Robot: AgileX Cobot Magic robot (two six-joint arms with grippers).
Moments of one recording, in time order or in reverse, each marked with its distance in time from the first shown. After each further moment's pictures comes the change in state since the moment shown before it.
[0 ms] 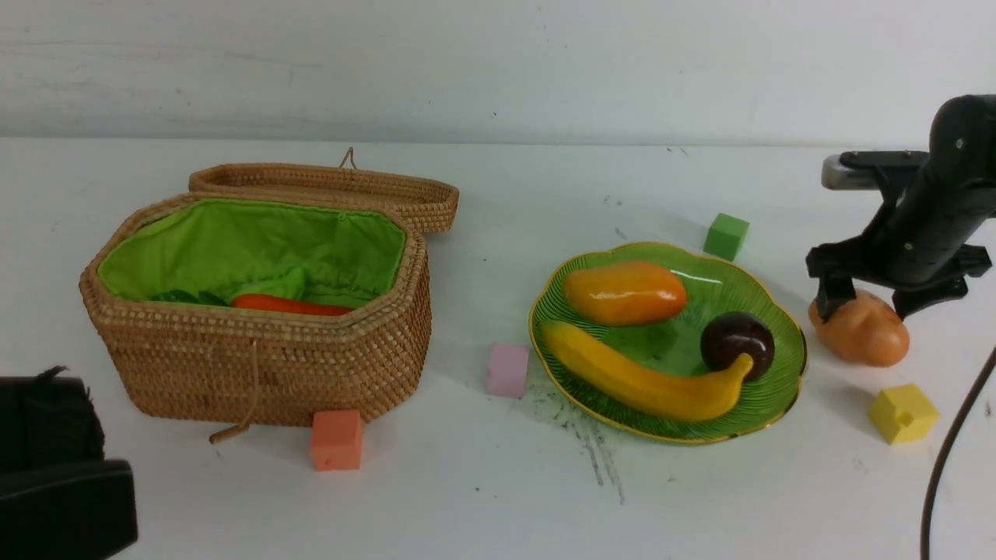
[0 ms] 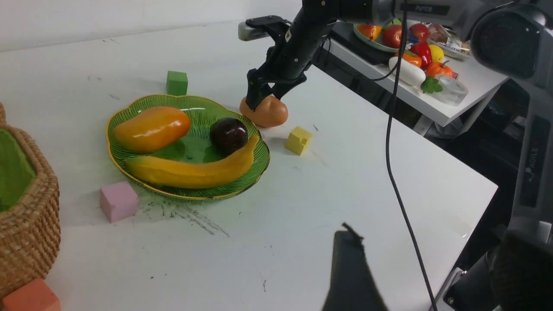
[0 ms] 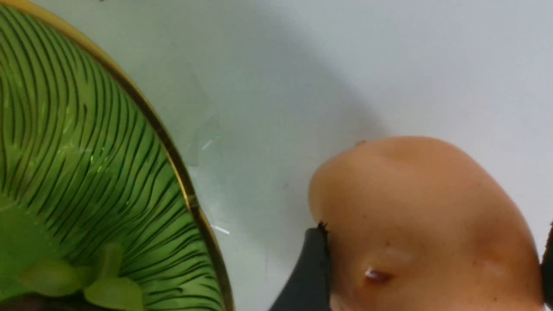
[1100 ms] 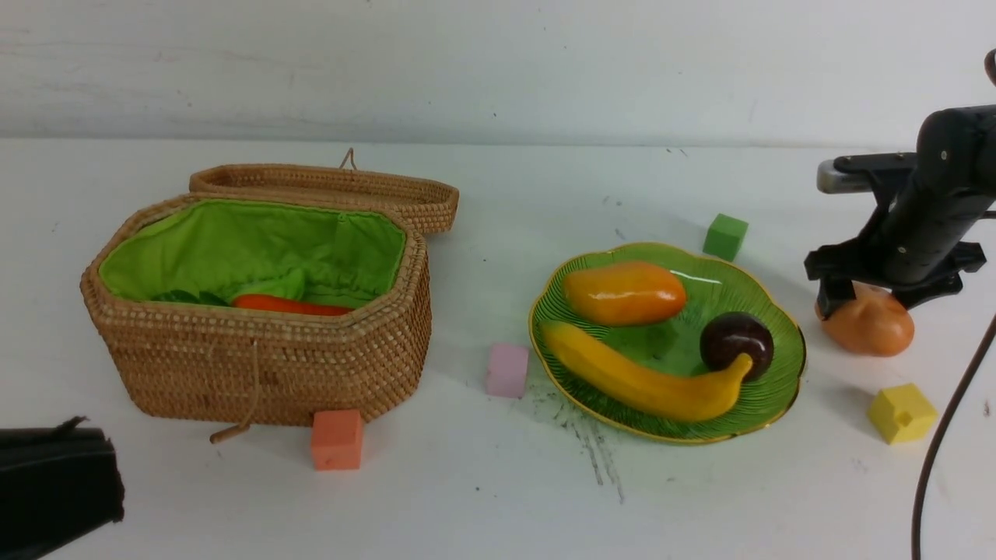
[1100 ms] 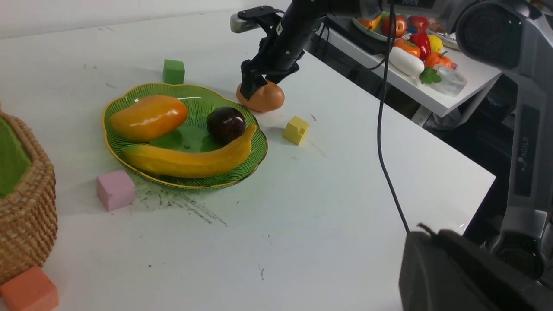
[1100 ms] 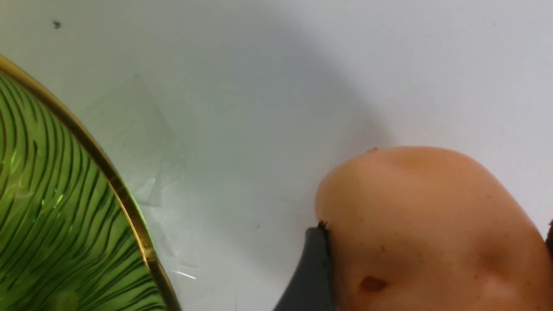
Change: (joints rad) right arm 0.000 0.057 -0.030 -0.047 -0.025 0.000; left arm 0.000 0.000 0.000 -0.005 0.023 0.000
